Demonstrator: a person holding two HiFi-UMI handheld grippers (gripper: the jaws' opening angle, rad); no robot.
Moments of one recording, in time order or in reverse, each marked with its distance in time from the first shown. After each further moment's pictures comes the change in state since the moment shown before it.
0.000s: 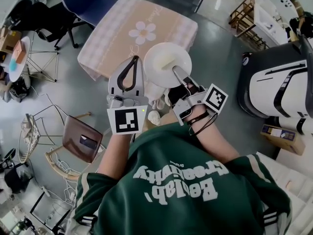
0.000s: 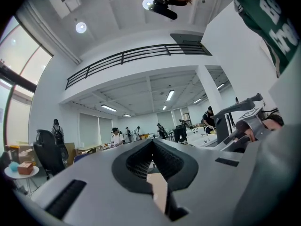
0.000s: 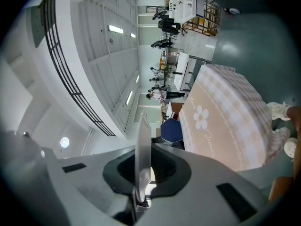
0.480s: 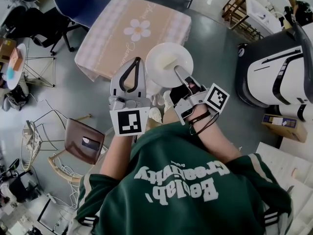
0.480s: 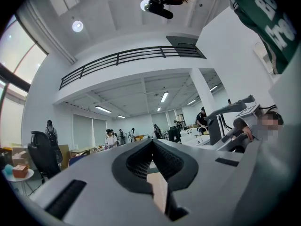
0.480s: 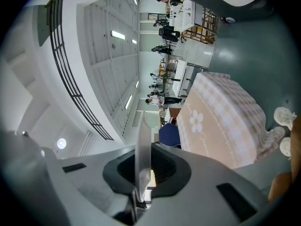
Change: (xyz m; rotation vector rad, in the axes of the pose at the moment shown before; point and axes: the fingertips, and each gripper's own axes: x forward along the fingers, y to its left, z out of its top) left arm -0.025 -0.018 0.003 0.023 -0.021 -0.072; right arm -0.035 -0.002 -0.013 -0.014 -0.071 -0.032
